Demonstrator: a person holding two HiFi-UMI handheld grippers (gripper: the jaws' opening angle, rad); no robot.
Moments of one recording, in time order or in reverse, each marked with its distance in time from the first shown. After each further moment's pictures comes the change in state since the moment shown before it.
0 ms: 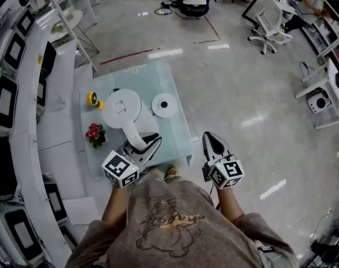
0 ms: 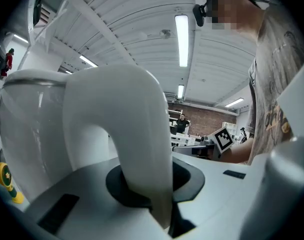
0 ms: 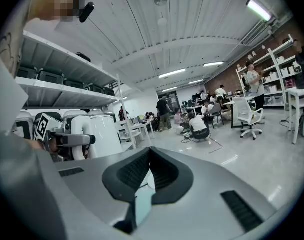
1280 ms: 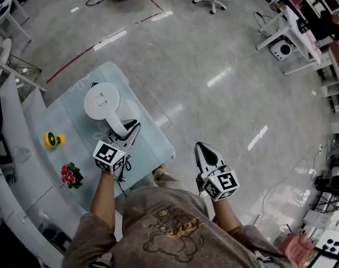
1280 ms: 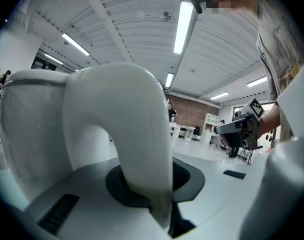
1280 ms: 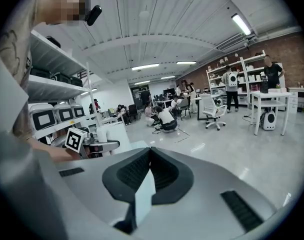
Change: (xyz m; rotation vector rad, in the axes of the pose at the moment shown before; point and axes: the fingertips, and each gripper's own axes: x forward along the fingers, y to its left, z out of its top) left arm 0.164 0.119 -0.112 0.051 0.126 -0.221; right arm -0.021 -0.070 -0.058 0.062 0.077 -0.371
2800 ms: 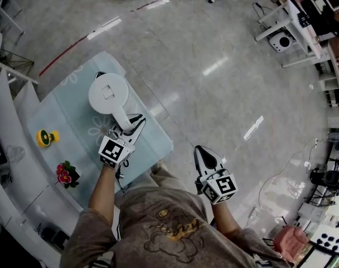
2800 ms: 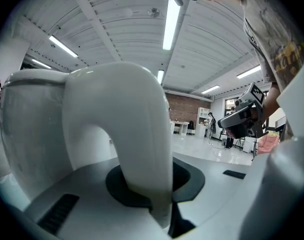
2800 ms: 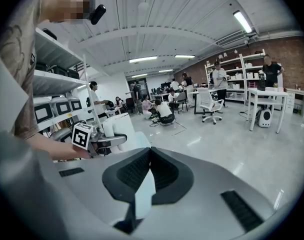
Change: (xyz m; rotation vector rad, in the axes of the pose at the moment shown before) left arm 0.030 -0.010 -0.021 0.111 0.000 -0.058; right arm -0.009 0.002 -0.033 -0.005 0.079 -0.037
